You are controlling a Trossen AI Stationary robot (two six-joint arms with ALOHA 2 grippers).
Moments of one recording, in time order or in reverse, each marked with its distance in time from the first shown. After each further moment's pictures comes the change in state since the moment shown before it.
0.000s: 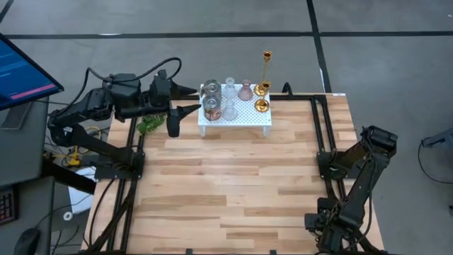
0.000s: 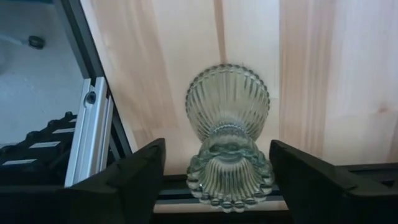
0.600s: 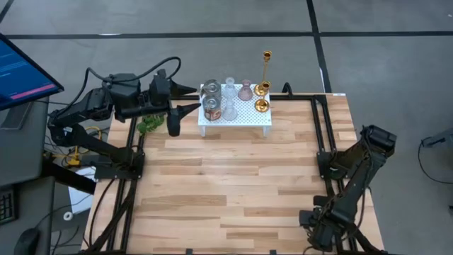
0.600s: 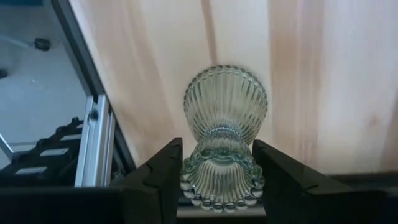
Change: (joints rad) left arm 0.000 0.000 0.000 0.004 -0.020 0.002; right arm -0.090 0.000 0.001 -0.004 -0.043 -0.059
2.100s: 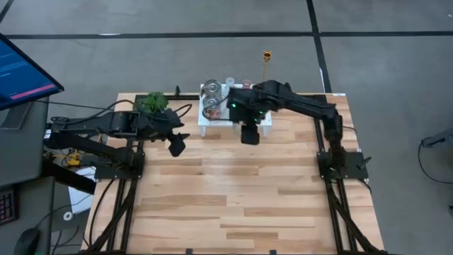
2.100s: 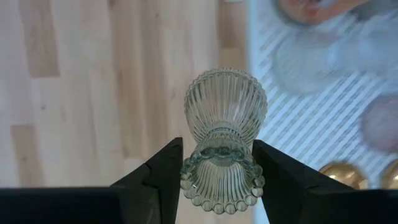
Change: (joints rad) left arm 0.000 -0.195 -0.606 -0.196 -0.061 -0.411; right arm -1.205 0.407 1.206 -0.612 0.199 -1.350
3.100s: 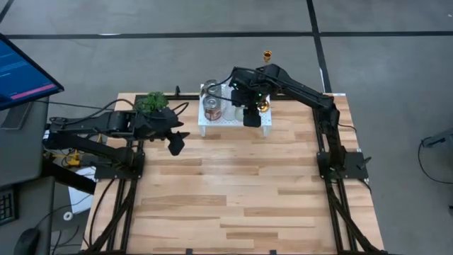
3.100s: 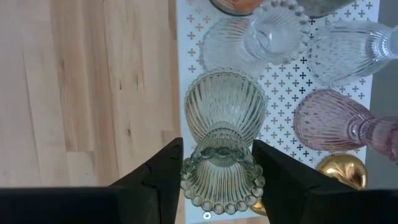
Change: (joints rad) left arm 0.000 -0.022 0.000 0.021 0.000 -0.044; right arm -0.166 0.046 0.052 0.000 0.003 -0.210
